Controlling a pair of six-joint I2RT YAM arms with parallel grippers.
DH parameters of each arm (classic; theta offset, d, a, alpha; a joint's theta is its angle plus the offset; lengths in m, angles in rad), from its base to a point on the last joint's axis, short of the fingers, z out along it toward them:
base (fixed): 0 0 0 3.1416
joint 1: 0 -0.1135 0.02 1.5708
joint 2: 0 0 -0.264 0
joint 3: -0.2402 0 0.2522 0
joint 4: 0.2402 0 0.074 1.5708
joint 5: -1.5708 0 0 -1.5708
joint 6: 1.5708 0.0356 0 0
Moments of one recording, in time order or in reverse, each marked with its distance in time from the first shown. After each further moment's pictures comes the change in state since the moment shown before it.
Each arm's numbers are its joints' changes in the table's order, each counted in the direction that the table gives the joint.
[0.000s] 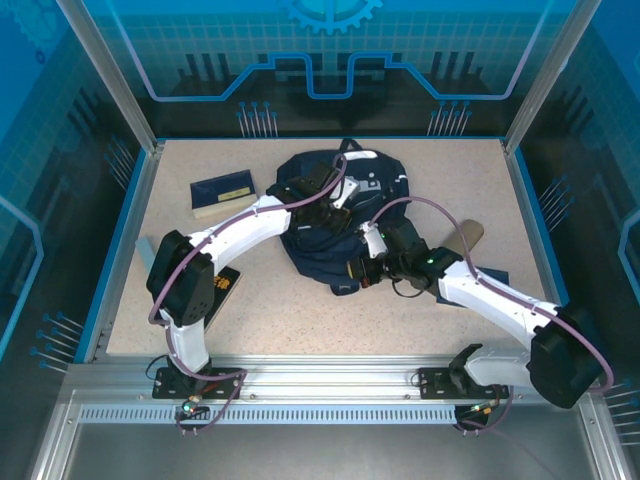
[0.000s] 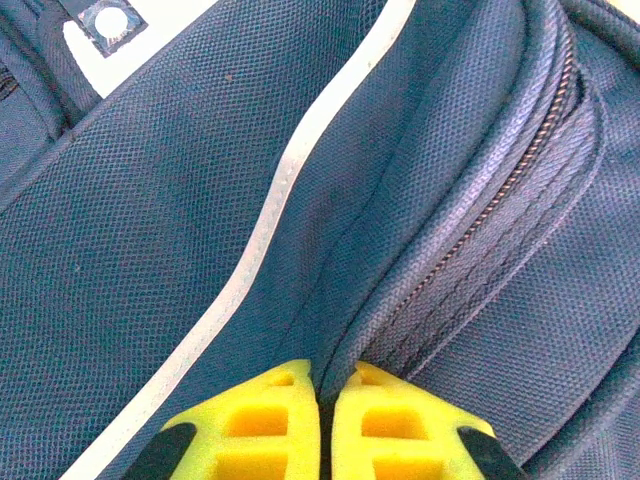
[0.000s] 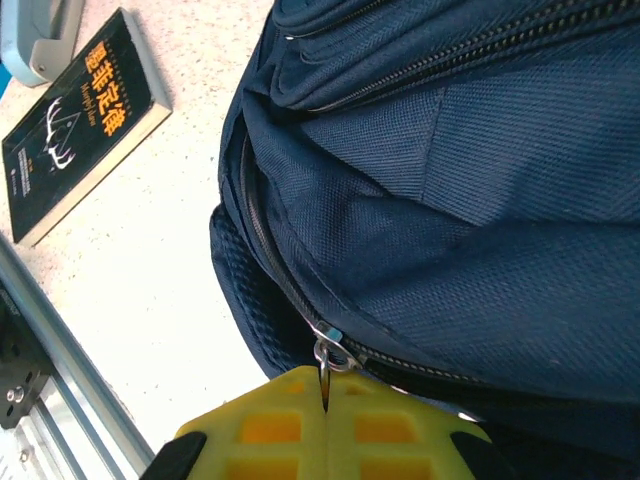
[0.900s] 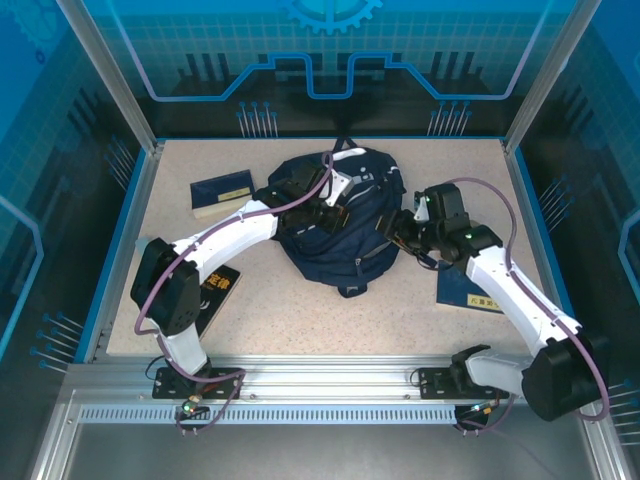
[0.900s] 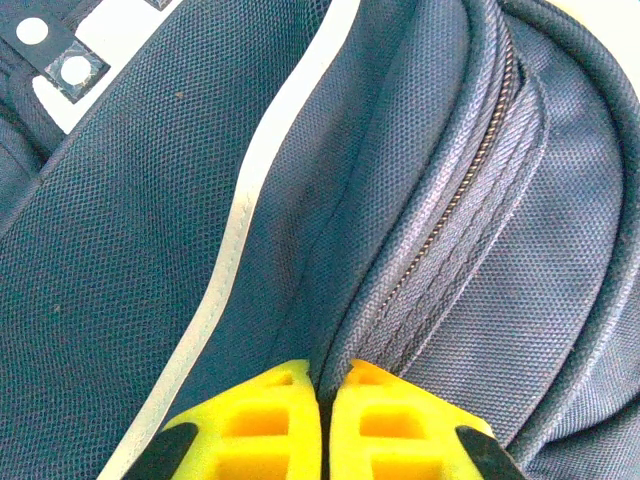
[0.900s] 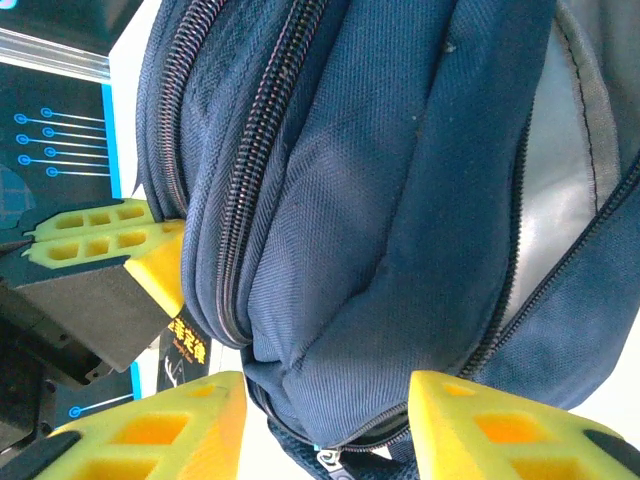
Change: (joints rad) left arm -0.024 -0.097 0.098 -0.098 -0.075 -0.013; right arm 0.319 -0.042 -0.162 0.162 0.078 0.490
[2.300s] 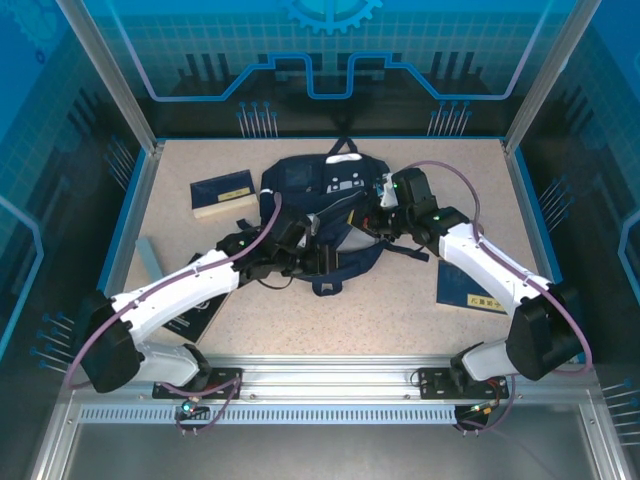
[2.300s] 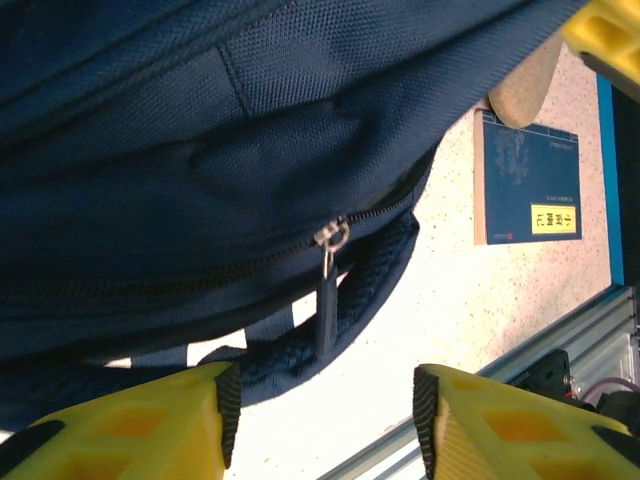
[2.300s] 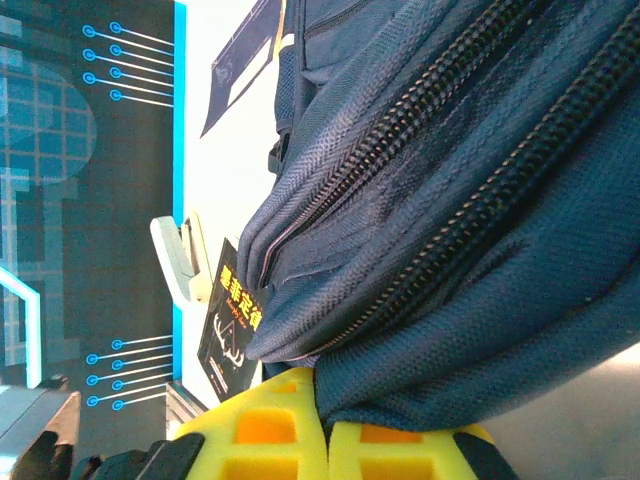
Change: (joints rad) left arm 0.146 -0.401 0.400 0.043 0.032 -0.686; right arm -0.126 0.211 -0.135 -0.146 0.091 -0.015
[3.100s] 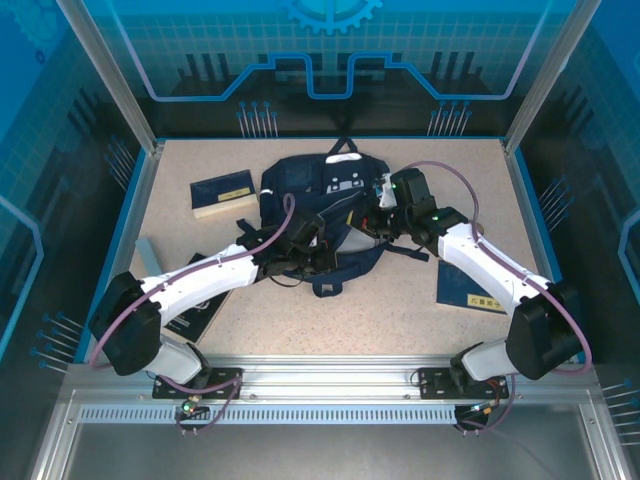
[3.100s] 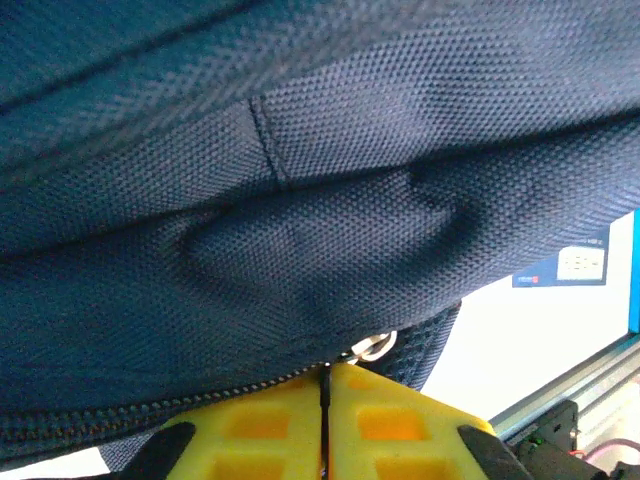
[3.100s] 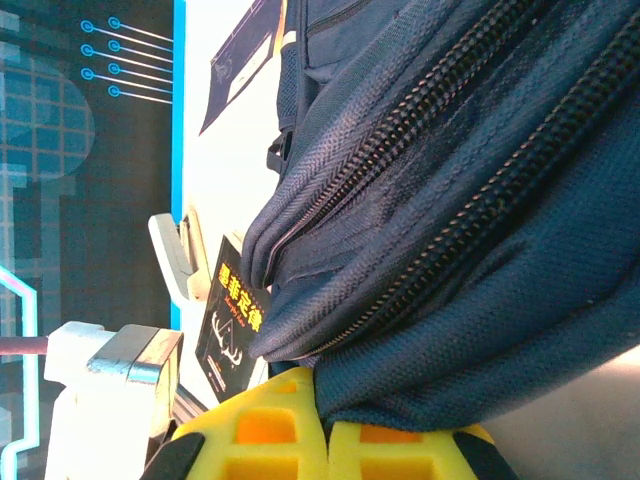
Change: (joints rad) left arm 0.000 0.116 0.000 -0.084 0.029 -0.076; right arm -0.006 0.003 0.000 0.001 -0.009 -0.005
